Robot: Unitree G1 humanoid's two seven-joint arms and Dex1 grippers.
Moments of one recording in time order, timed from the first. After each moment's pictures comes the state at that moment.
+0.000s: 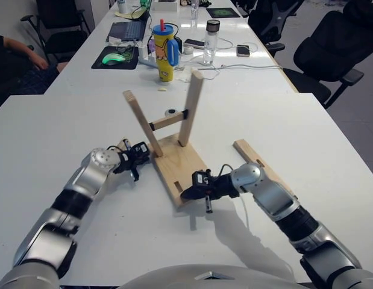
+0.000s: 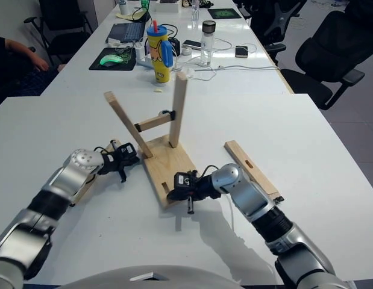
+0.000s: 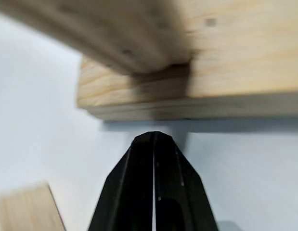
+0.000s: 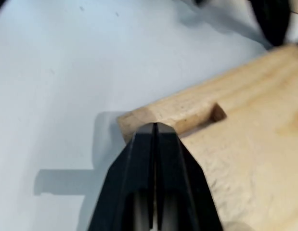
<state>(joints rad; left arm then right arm) -0.56 0.54 -0.41 0.46 0.11 0.25 -0.76 -0.35 -0.45 0.56 -0.10 0.07 0.47 1.11</state>
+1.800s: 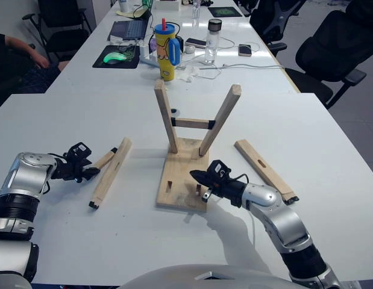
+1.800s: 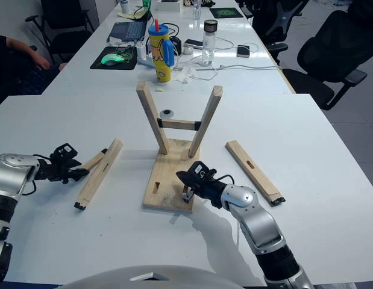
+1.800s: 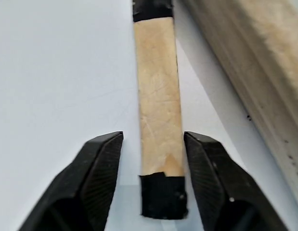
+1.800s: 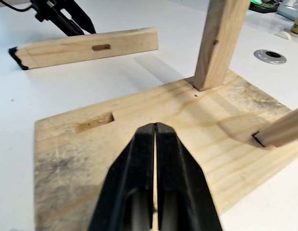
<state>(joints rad) -0.38 0.85 -0.11 0.46 0.01 0.49 -0.98 -0.02 -0.36 0.30 -0.37 0.14 0.52 0.60</state>
